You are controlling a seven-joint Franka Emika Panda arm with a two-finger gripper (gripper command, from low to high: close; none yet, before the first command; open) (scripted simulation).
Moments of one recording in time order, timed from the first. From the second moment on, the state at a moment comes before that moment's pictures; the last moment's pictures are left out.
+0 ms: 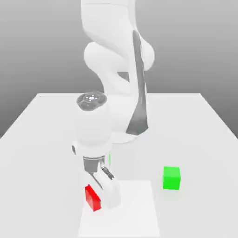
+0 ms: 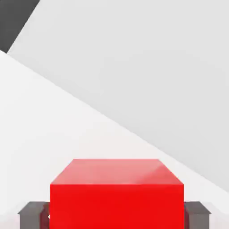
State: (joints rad) arm -0.09 0.26 -0.05 -2.71 0.07 2.97 1.59
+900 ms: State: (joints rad) arm 0.31 -0.17 0.07 -2.87 0.06 2.69 0.89
